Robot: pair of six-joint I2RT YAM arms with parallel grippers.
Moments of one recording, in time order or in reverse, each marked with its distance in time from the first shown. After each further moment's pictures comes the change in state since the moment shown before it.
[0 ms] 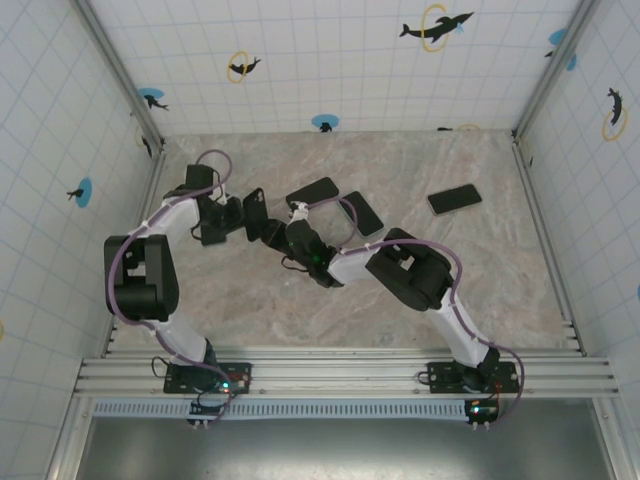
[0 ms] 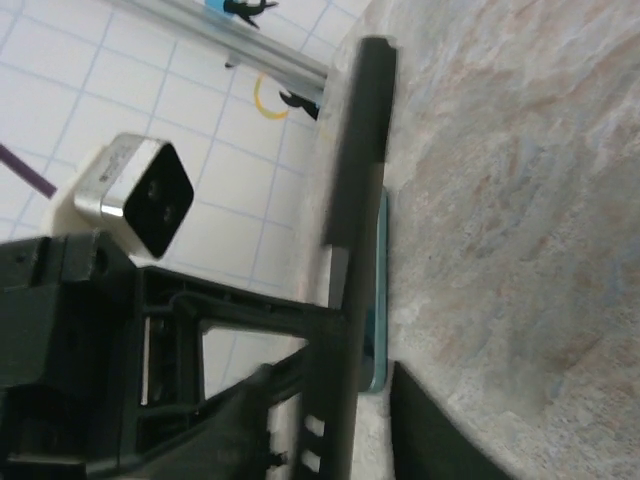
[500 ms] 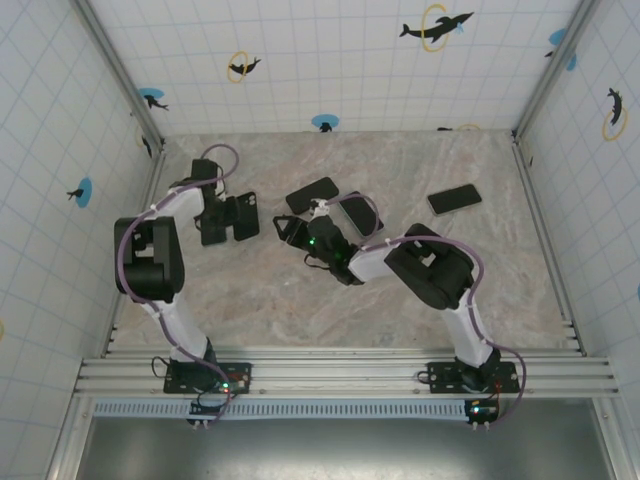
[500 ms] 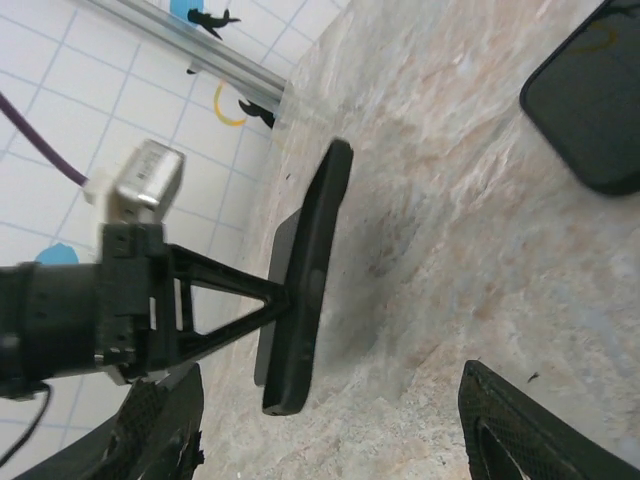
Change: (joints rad) left arm 0.000 0.157 0.114 -0.027 -0.240 0.154; right arm -0.080 -0.136 -0.195 -0.005 -0.045 -0.103
